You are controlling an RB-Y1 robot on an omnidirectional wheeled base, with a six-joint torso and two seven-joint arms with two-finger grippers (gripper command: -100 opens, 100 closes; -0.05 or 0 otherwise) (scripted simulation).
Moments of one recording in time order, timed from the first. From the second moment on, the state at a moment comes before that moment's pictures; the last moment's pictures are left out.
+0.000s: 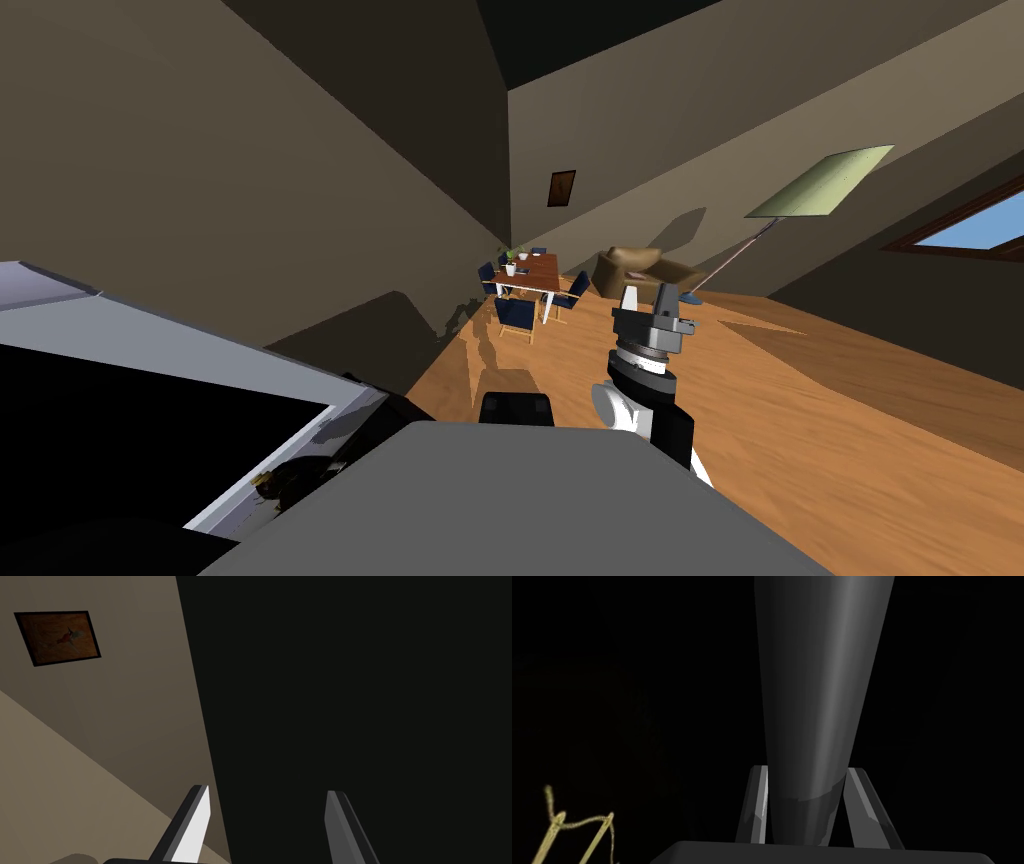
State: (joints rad) left arm 0.63 0.55 -0.29 -0.53 -0.28 -0.29 0.32; right arm 0.54 0.01 0.03 -2.38 -0.12 -0.64 0.09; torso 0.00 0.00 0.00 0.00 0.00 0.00
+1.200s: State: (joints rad) left arm 0.72 0.64 -0.29 -0.62 -0.28 -0.29 0.37; right arm 0.54 0.02 0.03 -2.38 -0.12 -0.64 0.09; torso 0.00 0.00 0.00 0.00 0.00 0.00
